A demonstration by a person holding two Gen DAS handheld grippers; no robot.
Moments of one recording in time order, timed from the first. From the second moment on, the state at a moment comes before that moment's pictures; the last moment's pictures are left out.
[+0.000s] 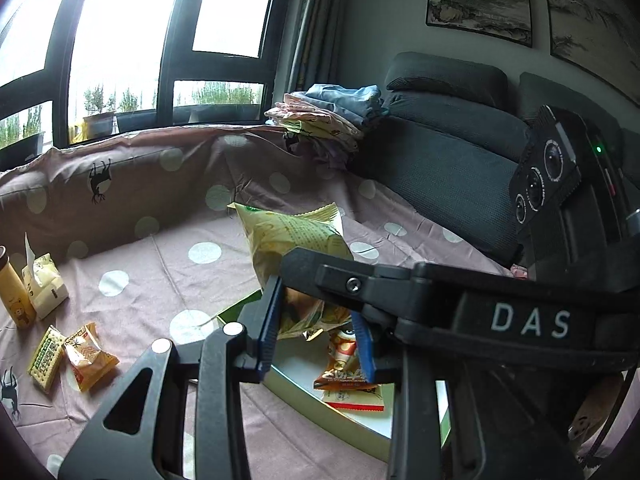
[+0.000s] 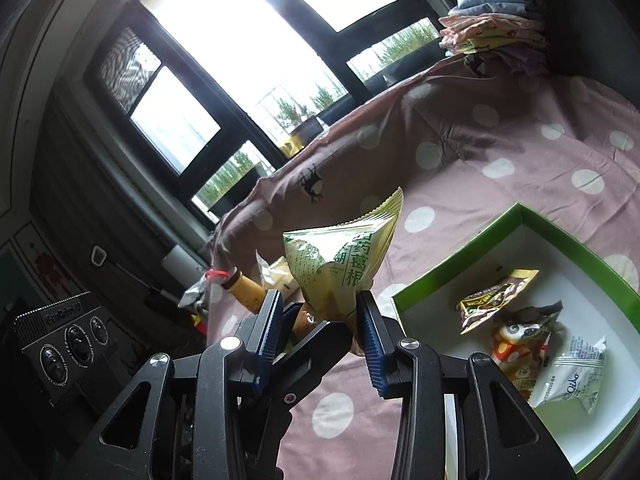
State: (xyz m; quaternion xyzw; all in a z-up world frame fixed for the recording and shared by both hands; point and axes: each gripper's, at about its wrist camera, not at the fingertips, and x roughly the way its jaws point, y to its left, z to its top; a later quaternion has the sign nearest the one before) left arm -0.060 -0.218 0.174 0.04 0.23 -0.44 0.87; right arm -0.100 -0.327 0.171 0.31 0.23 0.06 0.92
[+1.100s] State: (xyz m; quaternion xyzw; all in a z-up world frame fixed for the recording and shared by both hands) left arm -0.026 -0.292 0.114 -0.01 0.37 -0.52 0.77; right arm -0.105 -0.393 0.132 0.33 0.31 -0.10 0.89
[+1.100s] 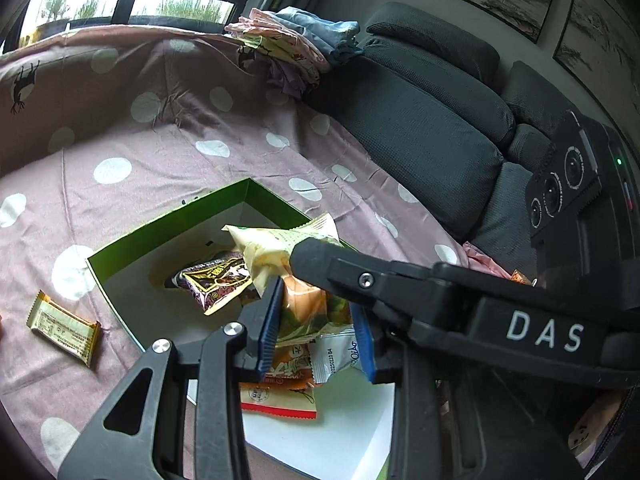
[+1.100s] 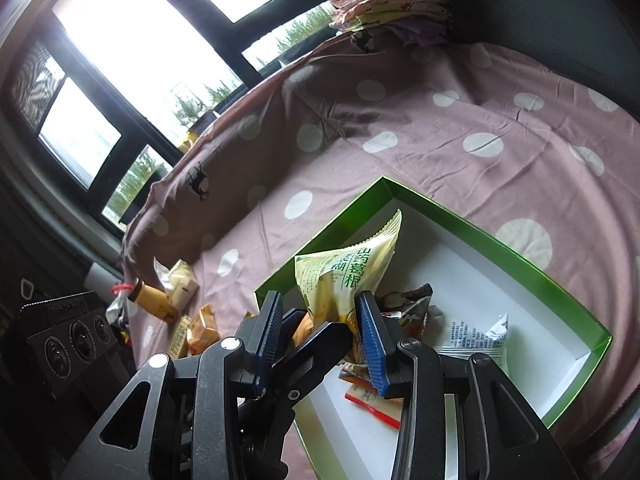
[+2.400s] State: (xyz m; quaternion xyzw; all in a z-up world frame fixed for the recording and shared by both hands) left arm 0.009 -0.057 0.124 -0.08 0.36 -0.23 0.90; right arm -0.068 -0.328 0.149 0.19 0.32 -0.21 0.90
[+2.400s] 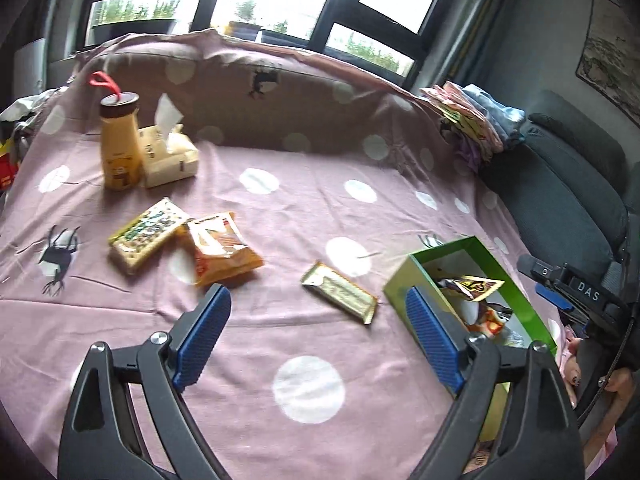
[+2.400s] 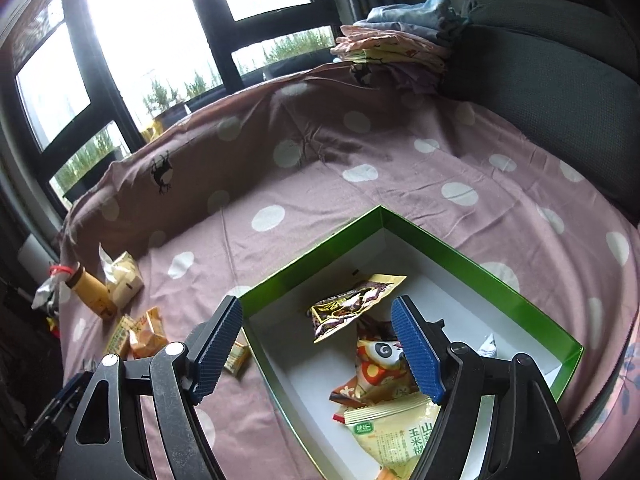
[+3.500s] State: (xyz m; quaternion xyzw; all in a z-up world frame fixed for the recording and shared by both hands) left arm 0.063 0.086 0.050 -0.15 0.49 -0.01 0.86; right arm 0.148 -0.126 0.046 0.07 0.52 0.00 0.85
